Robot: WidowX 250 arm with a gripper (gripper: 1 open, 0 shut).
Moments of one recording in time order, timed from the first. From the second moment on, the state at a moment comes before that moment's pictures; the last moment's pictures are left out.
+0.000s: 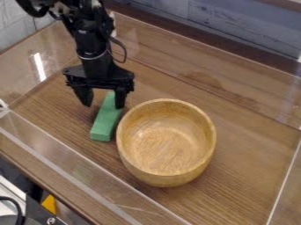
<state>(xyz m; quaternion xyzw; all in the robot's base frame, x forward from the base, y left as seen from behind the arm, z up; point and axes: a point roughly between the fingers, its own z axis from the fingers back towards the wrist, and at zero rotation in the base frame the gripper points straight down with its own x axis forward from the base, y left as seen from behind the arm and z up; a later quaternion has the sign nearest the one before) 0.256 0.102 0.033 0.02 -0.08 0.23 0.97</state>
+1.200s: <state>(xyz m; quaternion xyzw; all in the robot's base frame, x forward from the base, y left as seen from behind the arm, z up) 0.255 0.107 0.020 0.02 -0.07 0.26 0.96</state>
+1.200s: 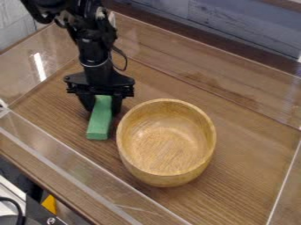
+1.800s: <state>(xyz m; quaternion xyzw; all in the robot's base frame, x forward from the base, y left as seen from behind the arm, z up) 0.243 0.102 0.031 0.02 -0.03 0.27 0.96</state>
